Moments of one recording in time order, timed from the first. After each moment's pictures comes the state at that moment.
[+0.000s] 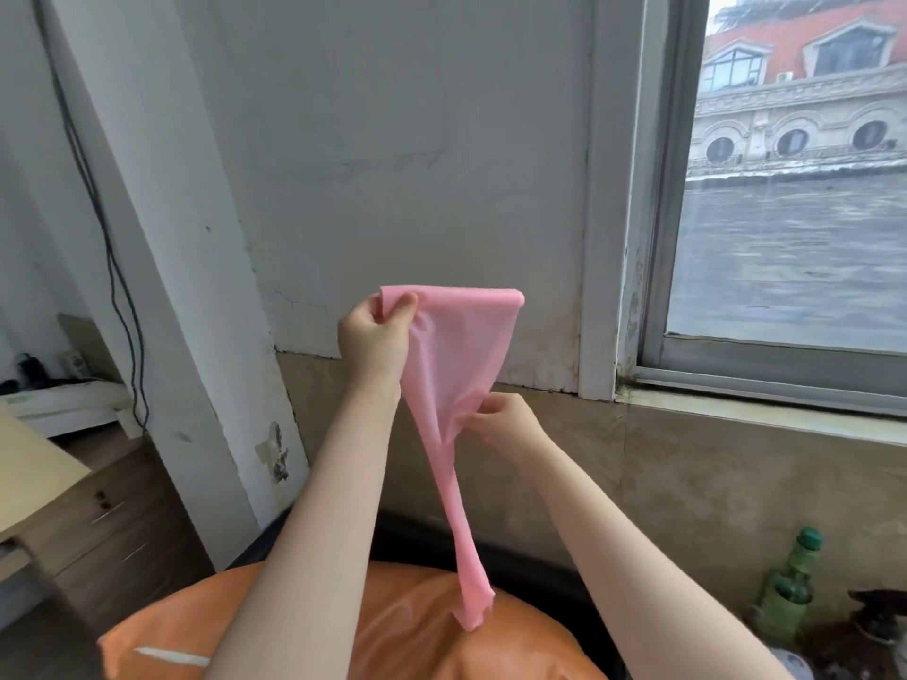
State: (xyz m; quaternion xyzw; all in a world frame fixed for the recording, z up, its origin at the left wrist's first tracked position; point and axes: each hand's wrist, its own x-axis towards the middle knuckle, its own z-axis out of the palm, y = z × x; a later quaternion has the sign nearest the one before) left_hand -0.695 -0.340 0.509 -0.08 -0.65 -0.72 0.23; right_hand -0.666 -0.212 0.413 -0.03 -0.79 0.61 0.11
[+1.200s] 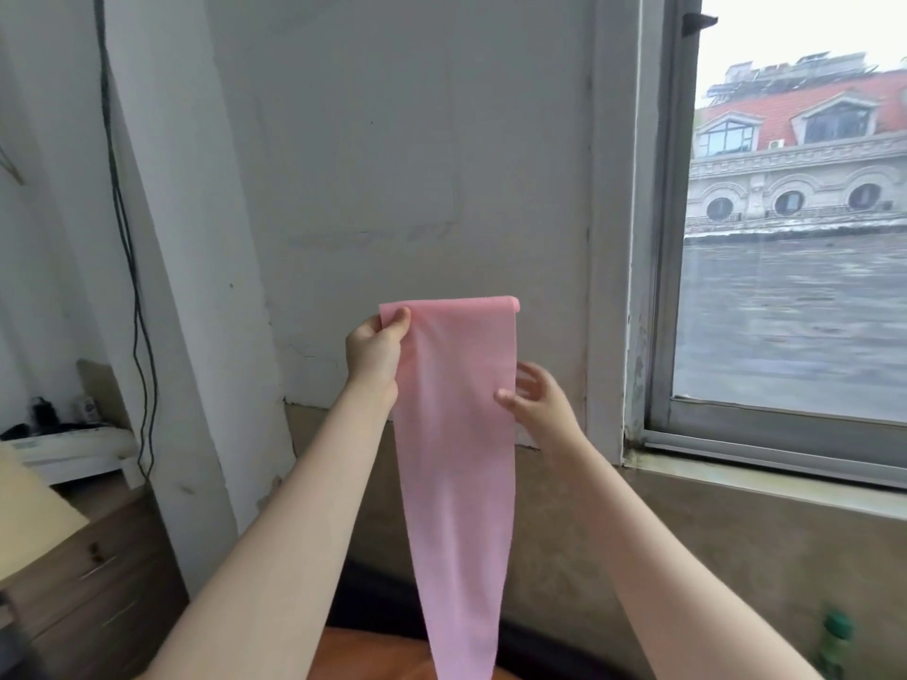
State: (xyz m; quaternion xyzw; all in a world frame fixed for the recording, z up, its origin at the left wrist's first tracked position) left_hand -0.750 -0.340 0.555 -0.08 -0.58 -0.80 0.15; right_hand -0.704 -0.169 0.469 -0.01 -0.69 0.68 0.24
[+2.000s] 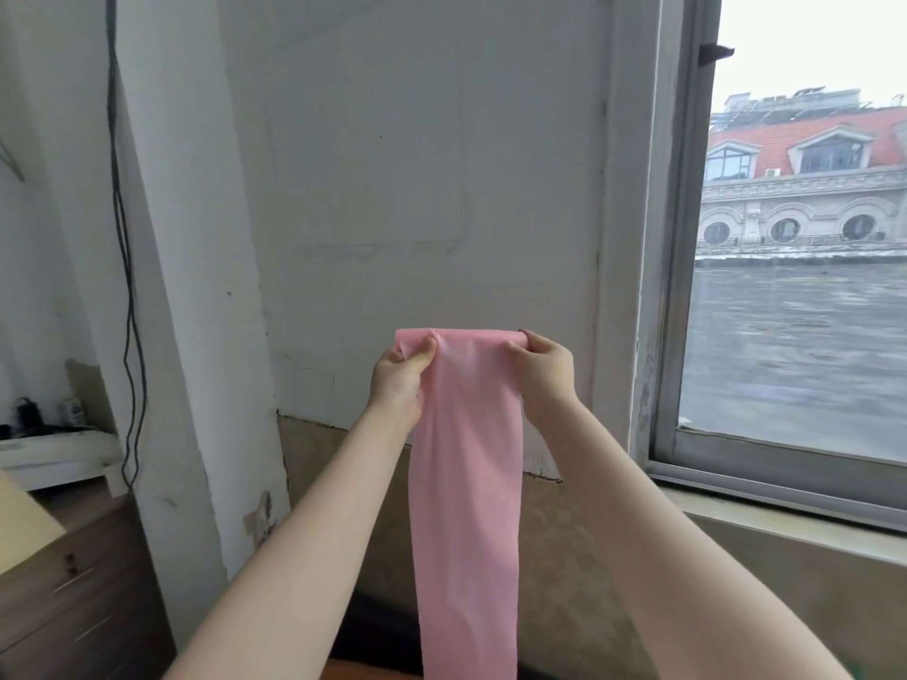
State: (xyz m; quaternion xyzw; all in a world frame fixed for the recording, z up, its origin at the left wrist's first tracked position) left_hand -0.770 -0.319 0.543 -0.08 -0.51 -0.85 0.05; right_hand -0.733 -0.179 0.542 -0.07 -0.64 0.69 0.33
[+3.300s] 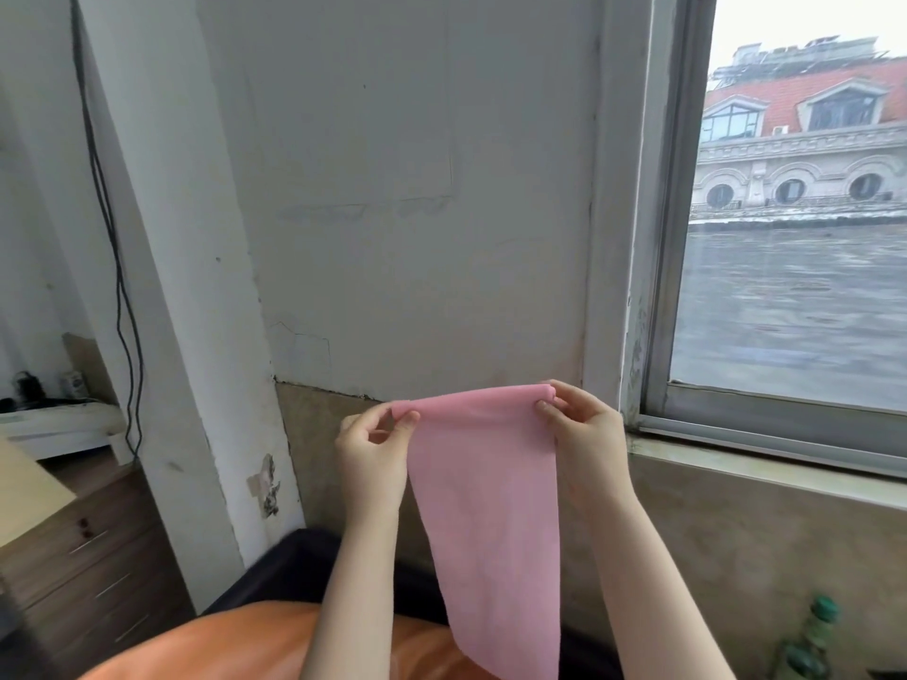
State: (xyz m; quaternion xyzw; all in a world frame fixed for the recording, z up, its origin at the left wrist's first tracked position) left_hand -0.674 -0.350 0.451 -0.04 -0.70 -0.67 0.26; right_hand -0.628 -0.177 0.458 -0.06 -0.60 0.73 0.32
